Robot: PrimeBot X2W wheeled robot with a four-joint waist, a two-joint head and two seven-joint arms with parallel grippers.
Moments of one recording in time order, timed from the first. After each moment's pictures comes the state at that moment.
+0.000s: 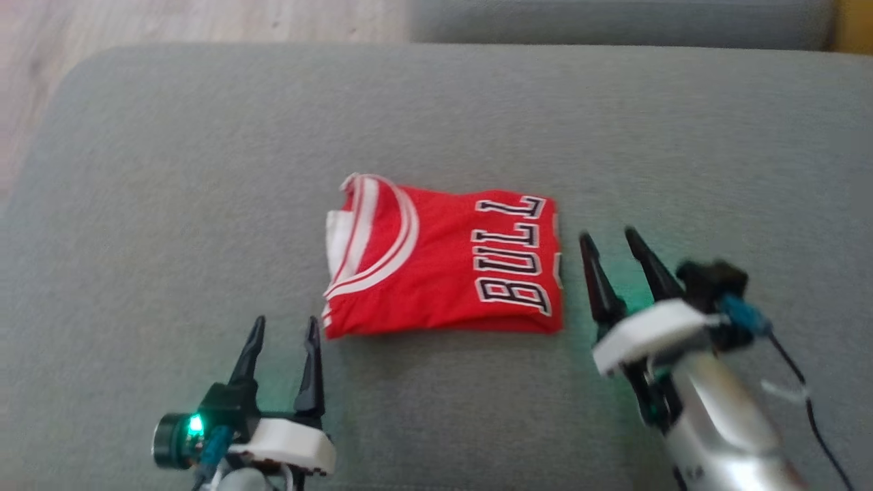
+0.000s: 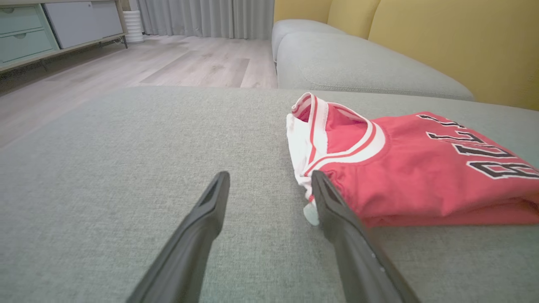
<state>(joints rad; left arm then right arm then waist) -0.10 0.05 -0.22 0.42 -0.18 0.03 -0.25 -0.36 -0.05 0.26 0.66 0.34 0.13 -0.25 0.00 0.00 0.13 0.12</state>
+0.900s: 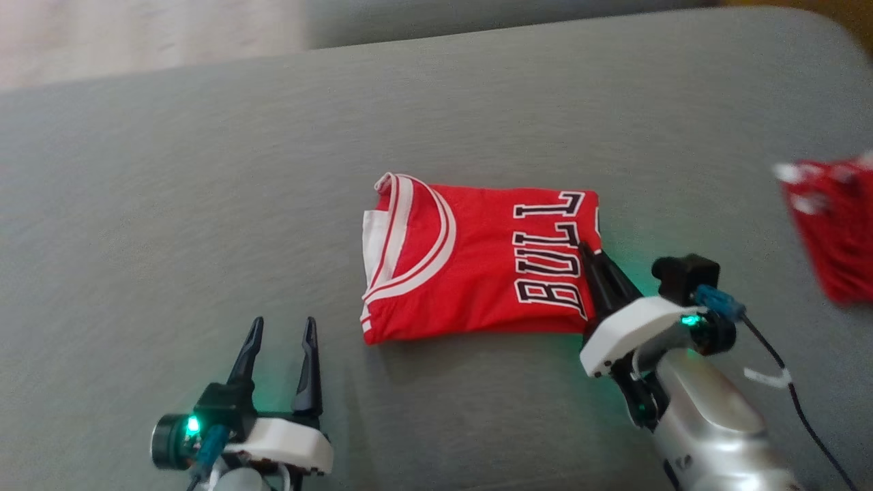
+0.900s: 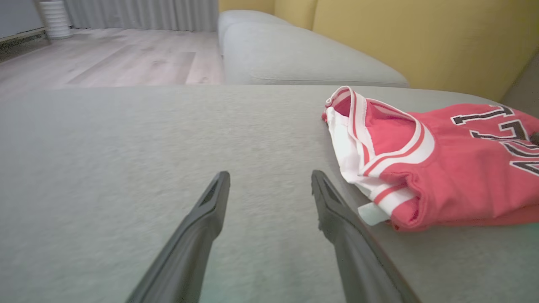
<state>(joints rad) -0.10 0.05 -0.22 0.43 -0.19 0.02 -0.25 -0.48 -0.05 0.37 0.88 0.42 0.13 -0.25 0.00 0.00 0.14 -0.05</state>
